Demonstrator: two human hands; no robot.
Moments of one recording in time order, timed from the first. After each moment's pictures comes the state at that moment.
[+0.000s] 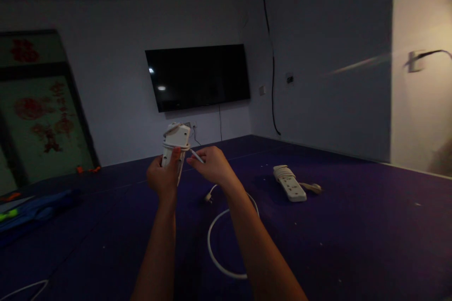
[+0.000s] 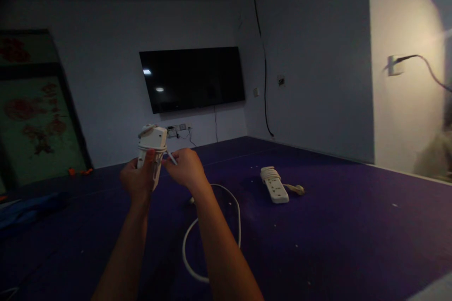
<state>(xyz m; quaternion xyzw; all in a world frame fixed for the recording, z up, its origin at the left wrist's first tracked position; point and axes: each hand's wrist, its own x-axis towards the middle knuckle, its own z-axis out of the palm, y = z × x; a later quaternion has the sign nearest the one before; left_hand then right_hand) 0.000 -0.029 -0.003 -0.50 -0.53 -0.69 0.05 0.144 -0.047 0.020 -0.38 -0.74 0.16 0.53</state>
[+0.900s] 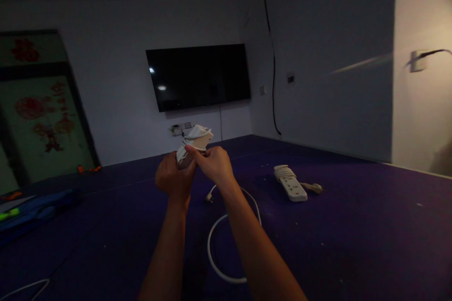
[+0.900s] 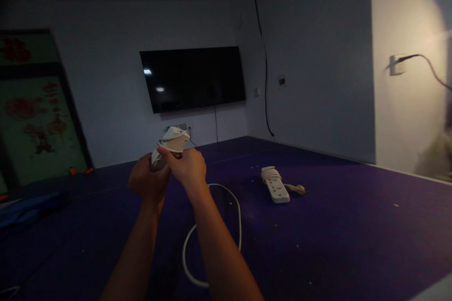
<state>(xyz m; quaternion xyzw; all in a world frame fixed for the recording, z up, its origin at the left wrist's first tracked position) 0.029 -0.031 -0.013 -0.50 -0.52 -0.61 0.33 0.140 -0.054 0.023 -0.49 -0.65 0.13 0.57</state>
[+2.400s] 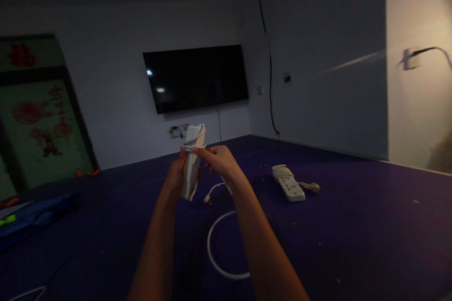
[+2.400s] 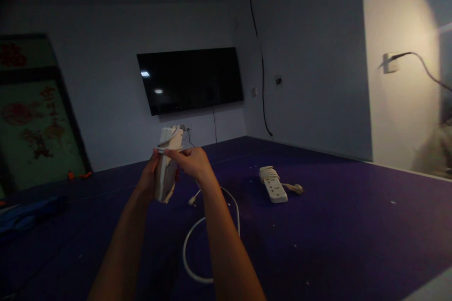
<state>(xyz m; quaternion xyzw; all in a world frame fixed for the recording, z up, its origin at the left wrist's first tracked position) 0.024 -0.037 0.012 -0.59 -0.37 -0.56 -0.46 0.161 -0.046 0.026 -0.36 -0.64 0.35 0.58</state>
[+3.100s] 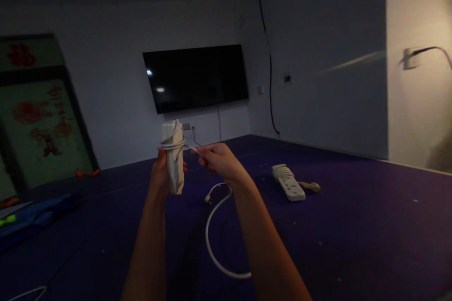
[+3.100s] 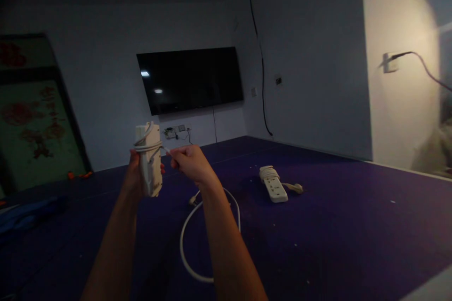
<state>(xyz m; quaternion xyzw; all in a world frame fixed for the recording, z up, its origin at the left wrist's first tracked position) 0.001 -0.028 0.016 -0.52 -0.38 -0.67 -0.38 0.165 -0.062 0.035 -0.27 -0.64 0.46 0.56</state>
